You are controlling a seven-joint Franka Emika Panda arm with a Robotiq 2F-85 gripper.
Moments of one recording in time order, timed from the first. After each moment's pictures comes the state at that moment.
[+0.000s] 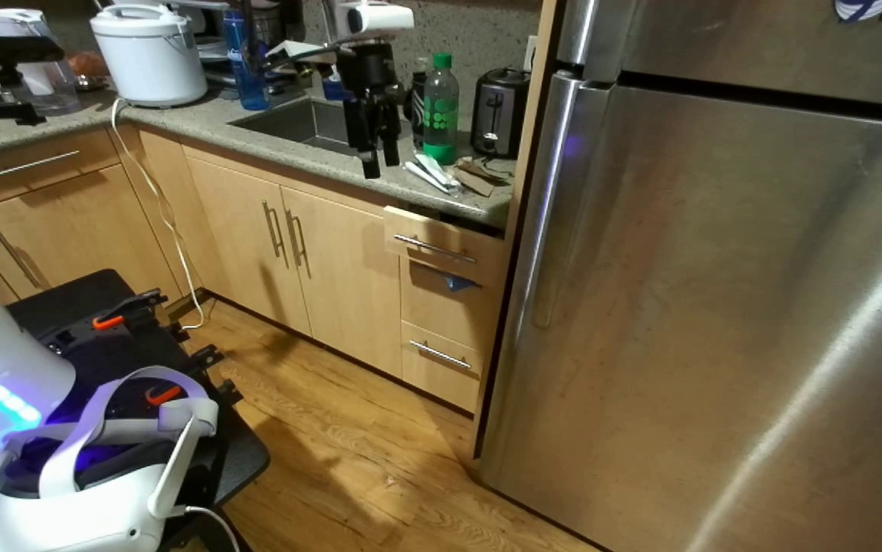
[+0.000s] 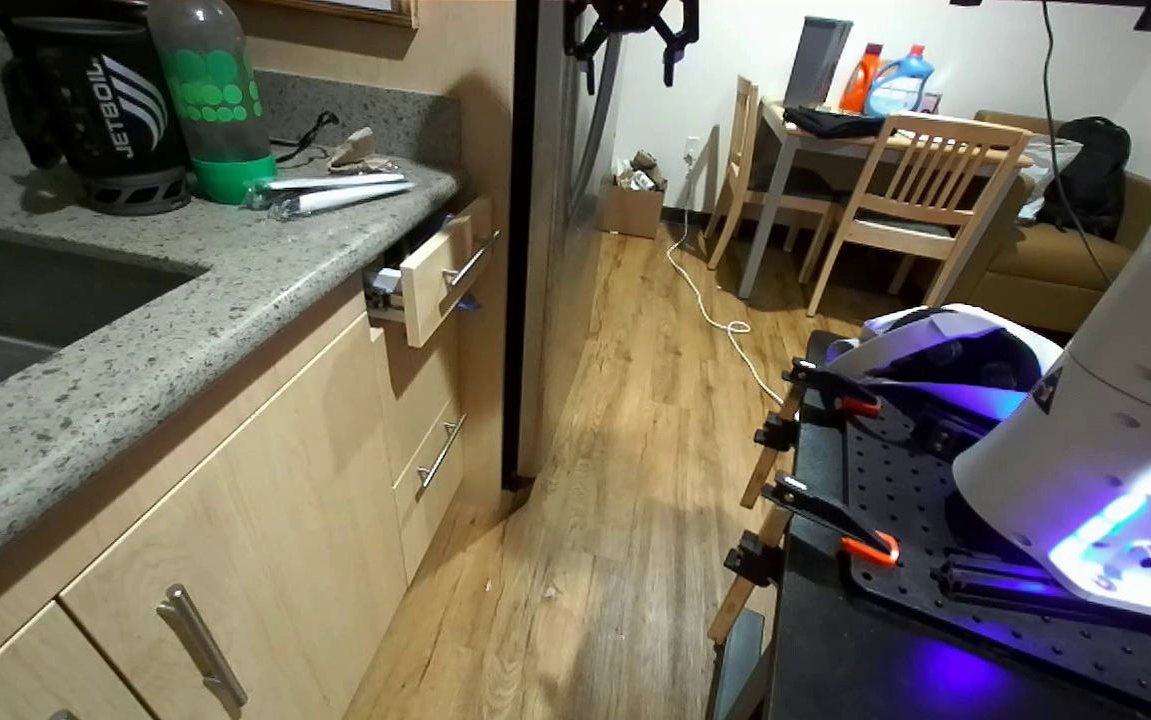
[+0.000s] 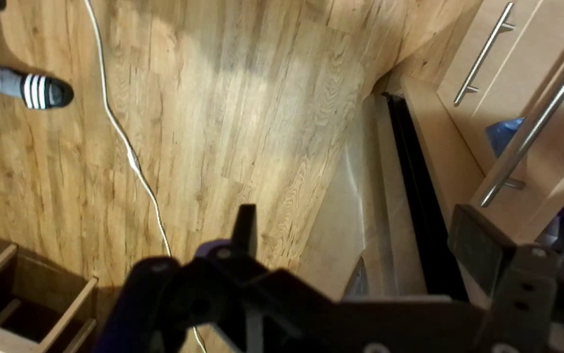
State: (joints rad) arm -0.16 0.00 -0.15 -2.16 -0.33 2.16 0.95
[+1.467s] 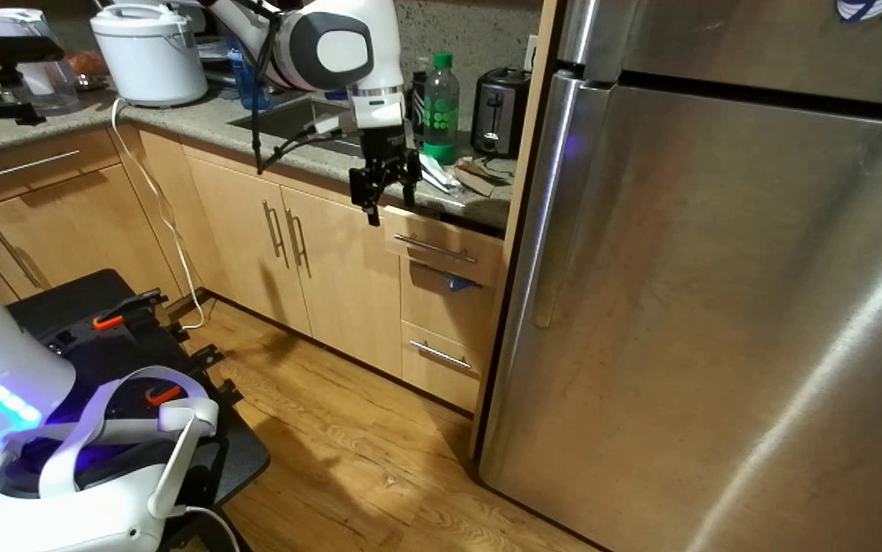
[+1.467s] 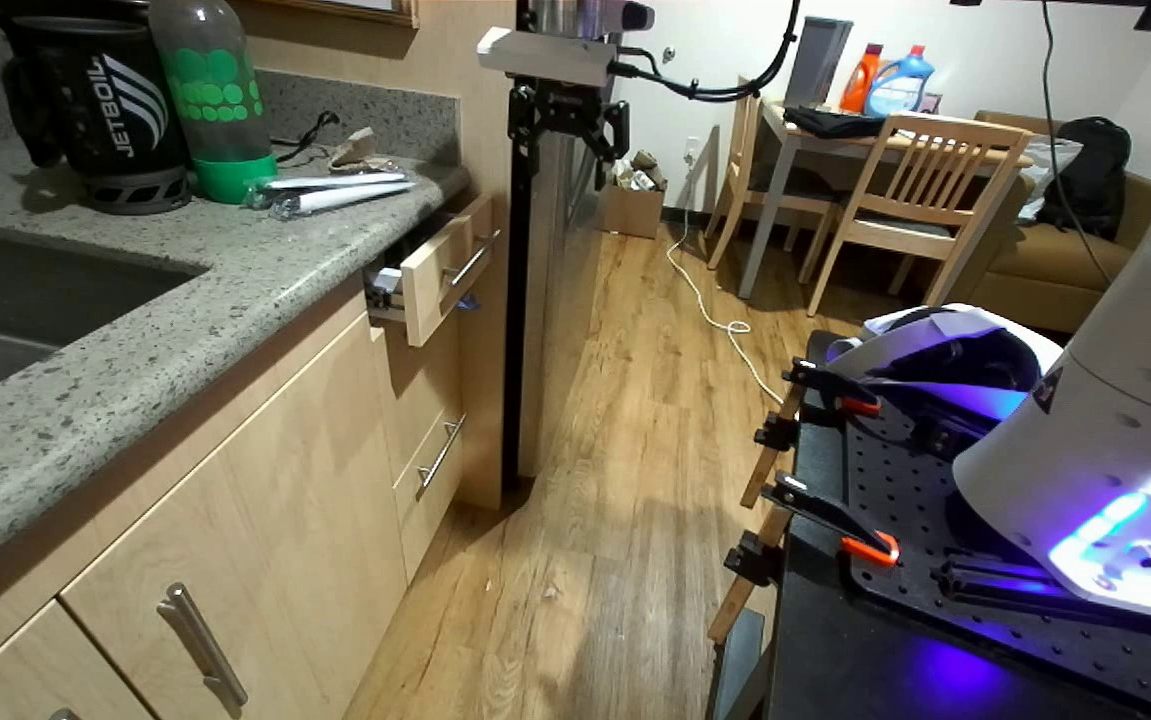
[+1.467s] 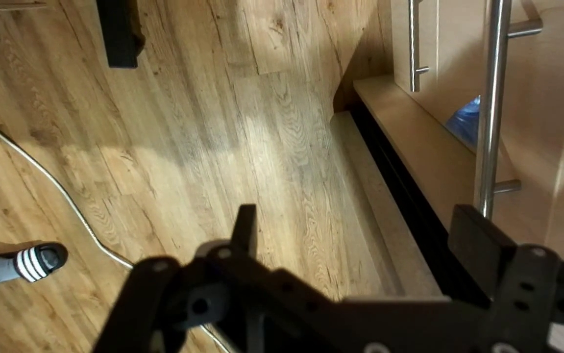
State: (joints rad) arm -0.11 0.26 -0.18 -2.14 -0.17 2.45 1.38
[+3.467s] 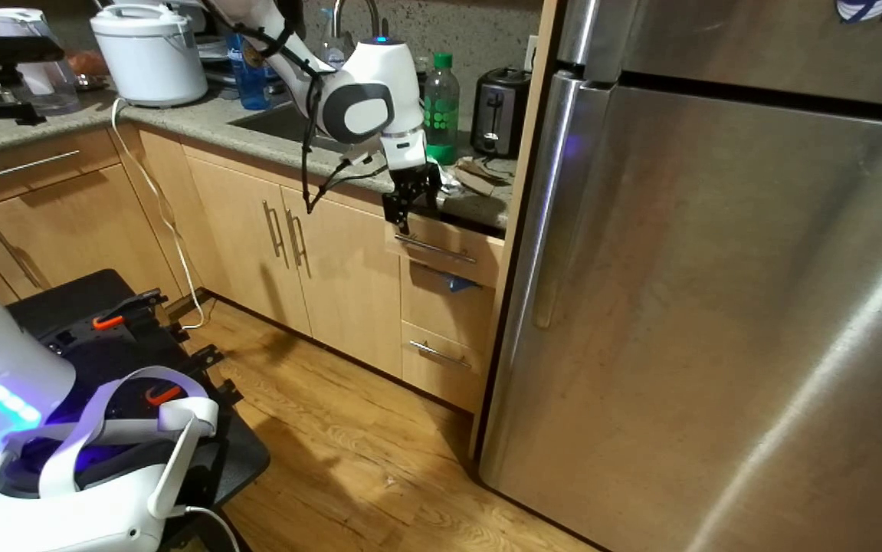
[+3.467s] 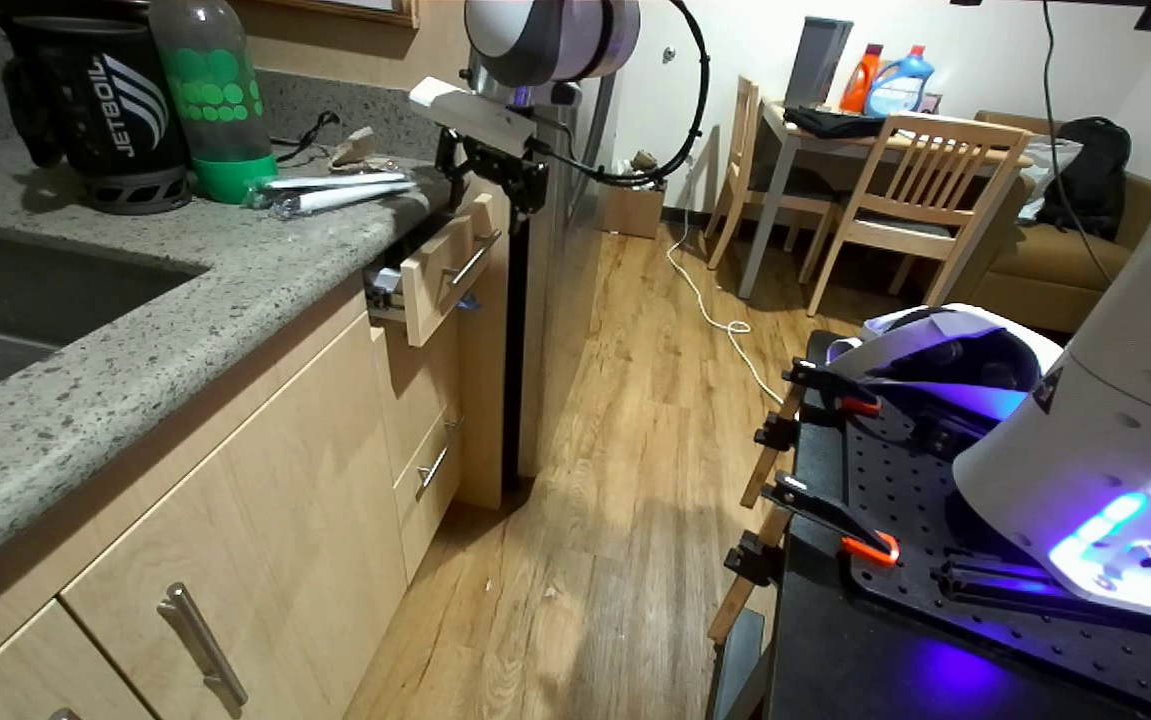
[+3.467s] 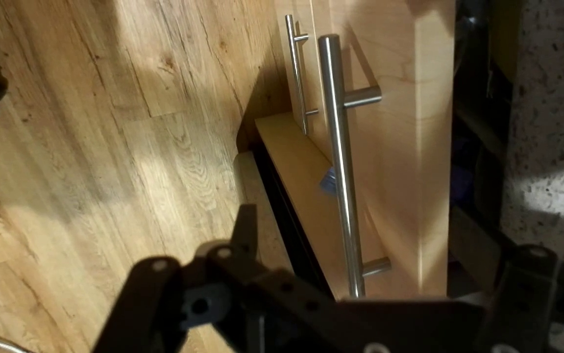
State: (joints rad) arm -0.07 0.54 -0.16 -1.96 0.10 2.72 1.24
